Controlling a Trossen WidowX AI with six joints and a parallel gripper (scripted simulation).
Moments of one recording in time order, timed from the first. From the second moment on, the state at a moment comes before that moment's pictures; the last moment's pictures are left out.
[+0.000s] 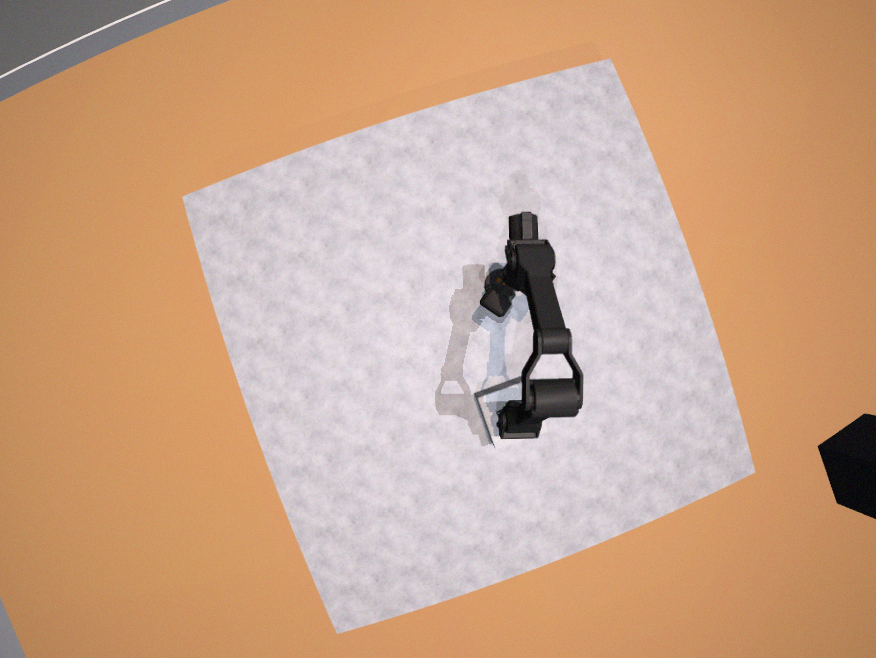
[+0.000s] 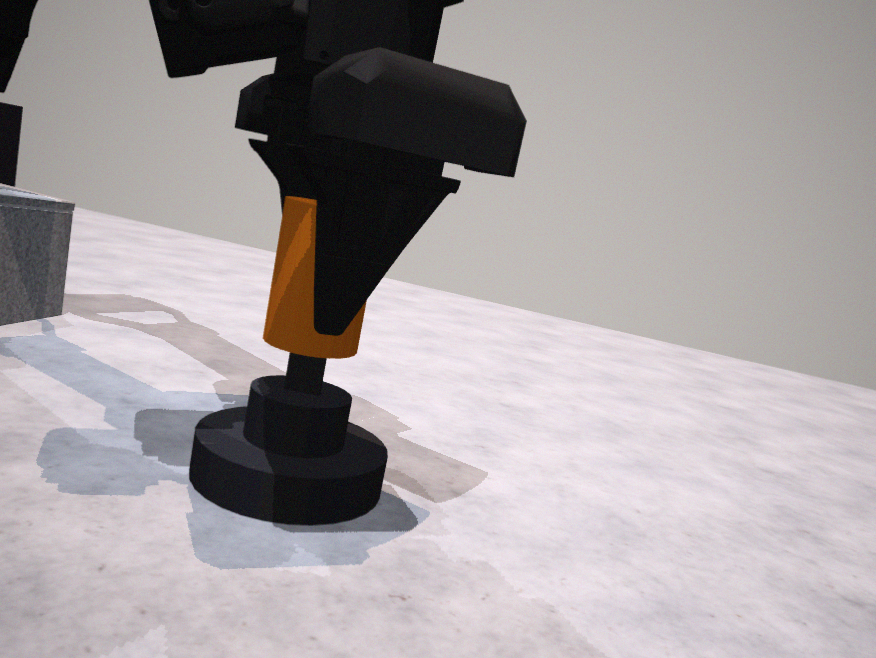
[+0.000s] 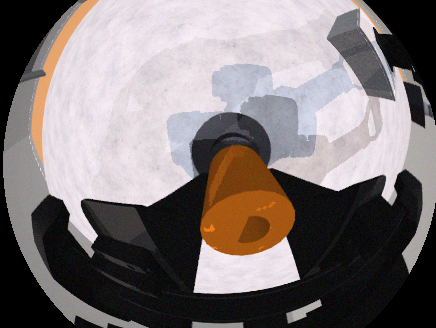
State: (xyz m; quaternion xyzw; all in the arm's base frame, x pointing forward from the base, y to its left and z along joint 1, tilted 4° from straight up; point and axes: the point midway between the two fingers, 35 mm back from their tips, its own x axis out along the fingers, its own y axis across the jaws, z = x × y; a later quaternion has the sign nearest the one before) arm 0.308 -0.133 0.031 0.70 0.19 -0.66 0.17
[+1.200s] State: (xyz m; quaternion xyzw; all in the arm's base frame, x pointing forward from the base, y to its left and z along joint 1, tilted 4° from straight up) arm 0.308 -0.133 0.028 0.71 0.17 -0.67 0.15
